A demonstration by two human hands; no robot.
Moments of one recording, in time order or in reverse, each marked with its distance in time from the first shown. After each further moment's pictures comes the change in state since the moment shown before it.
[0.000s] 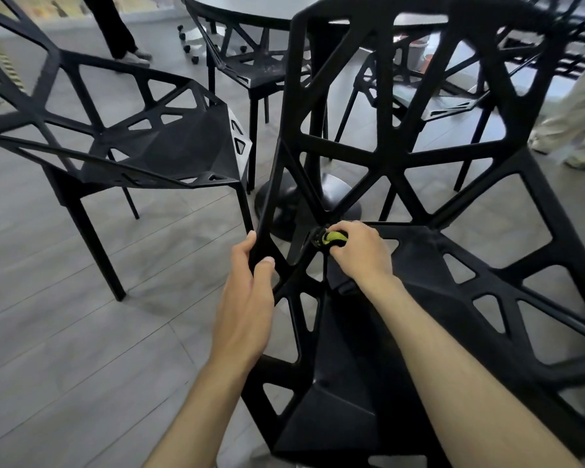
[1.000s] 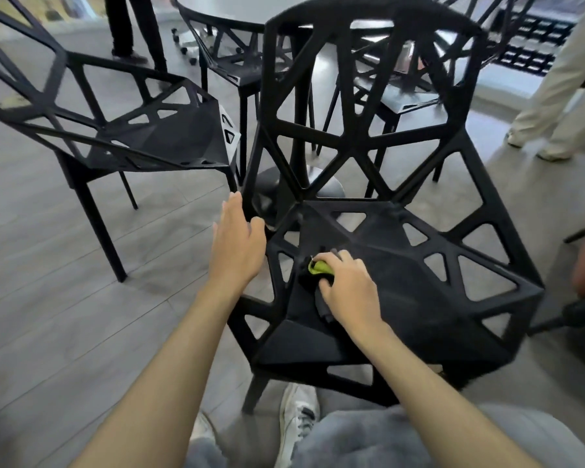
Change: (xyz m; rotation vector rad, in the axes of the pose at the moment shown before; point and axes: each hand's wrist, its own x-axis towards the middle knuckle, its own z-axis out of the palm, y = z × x) left_hand -0.003 0.005 0.010 0.253 0.014 0.129; right_hand -0.157 0.026 -0.016 -0.104 0.048 -0.103
